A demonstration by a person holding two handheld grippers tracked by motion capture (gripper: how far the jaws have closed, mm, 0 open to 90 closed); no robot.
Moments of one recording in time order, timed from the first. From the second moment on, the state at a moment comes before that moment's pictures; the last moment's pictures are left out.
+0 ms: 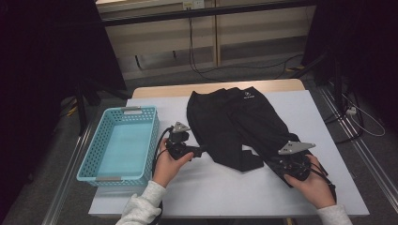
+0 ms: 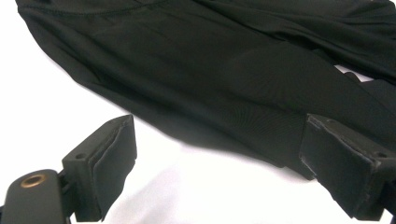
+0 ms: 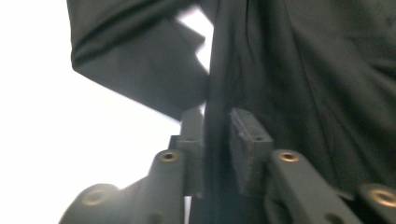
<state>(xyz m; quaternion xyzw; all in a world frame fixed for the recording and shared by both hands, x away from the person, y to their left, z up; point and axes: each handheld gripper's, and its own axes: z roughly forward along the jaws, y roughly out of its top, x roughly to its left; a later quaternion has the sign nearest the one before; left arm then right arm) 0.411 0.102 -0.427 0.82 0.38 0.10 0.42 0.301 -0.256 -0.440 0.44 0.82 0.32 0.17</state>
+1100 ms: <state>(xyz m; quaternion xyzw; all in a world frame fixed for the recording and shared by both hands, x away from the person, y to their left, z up) 0.411 0.100 -0.428 0.83 0.37 0.10 0.41 0.297 -0.238 -0.430 0.42 0.83 0.34 0.14</state>
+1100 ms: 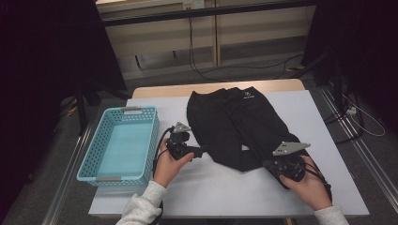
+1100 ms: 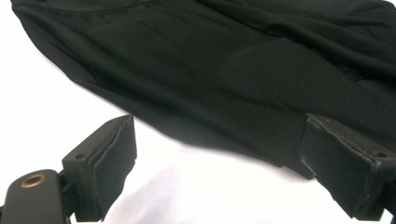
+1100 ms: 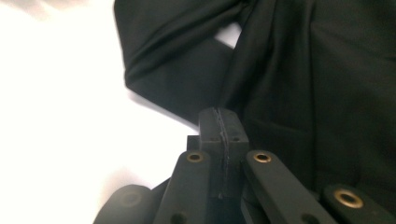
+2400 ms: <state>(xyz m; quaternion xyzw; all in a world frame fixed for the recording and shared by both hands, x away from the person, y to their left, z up) 0.410 0.099 -0.426 0.82 0.37 0.09 0.41 0.294 -0.263 -0.442 0.44 0.83 0.31 0.14</state>
